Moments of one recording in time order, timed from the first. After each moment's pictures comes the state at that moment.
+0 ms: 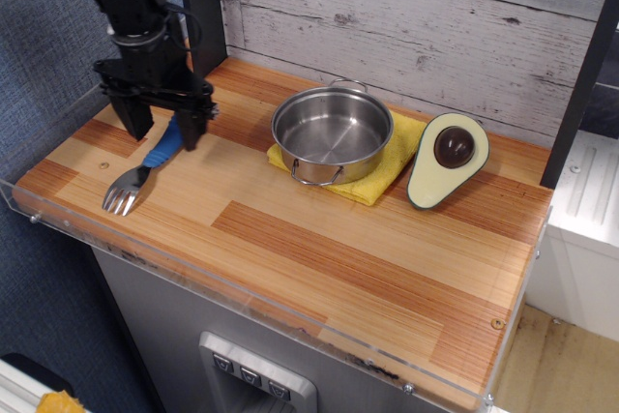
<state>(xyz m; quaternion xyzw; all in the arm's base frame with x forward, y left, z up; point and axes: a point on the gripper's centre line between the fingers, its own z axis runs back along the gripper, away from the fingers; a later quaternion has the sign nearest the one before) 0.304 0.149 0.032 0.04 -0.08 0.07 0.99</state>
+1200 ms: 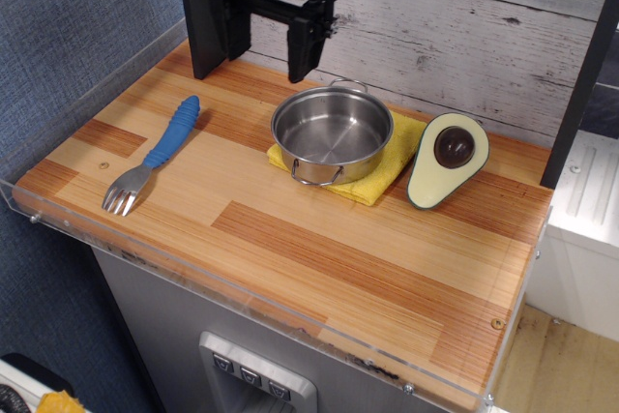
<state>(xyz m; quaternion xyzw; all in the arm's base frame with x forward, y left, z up) 0.326 0.055 0.116 0.03 -0.03 -0.02 1.00</state>
